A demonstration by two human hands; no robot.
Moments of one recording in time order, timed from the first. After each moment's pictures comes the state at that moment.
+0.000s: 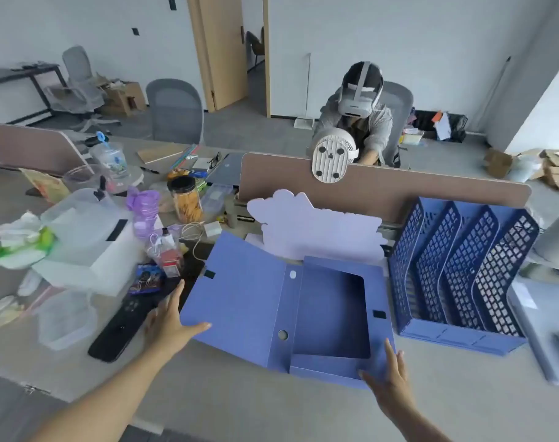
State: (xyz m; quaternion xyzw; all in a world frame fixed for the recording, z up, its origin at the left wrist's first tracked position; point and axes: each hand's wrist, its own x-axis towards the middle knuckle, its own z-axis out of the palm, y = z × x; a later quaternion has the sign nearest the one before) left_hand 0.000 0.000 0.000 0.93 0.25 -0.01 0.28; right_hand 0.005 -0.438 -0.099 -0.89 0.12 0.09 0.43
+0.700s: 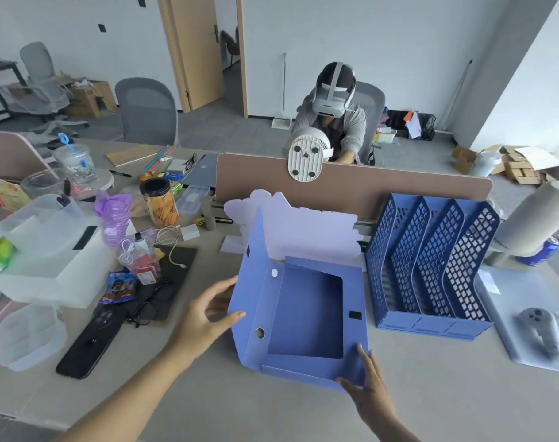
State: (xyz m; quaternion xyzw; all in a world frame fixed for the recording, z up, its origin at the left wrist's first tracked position) left_hand 0.005 -0.096 0.059 0.81 0.01 0.00 0.58; right_hand -0.019 -0.436 -0.094 -0.87 0.11 0.14 0.45
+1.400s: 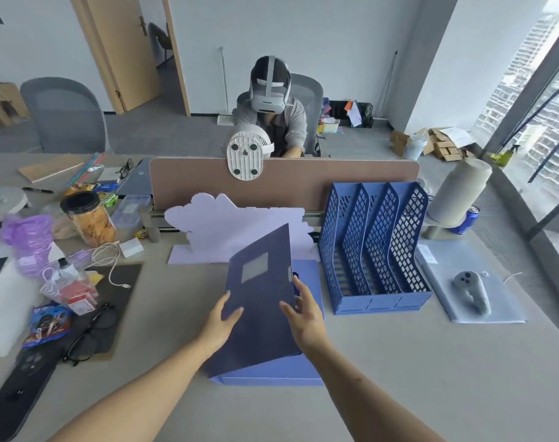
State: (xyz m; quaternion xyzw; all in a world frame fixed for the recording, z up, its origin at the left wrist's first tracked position) left_hand 0.081 -0.187 -0.018 0.80 0.11 -0.17 0.57; right_hand 0.057 -0.376 0.005 -0.75 0.13 0.06 0.64
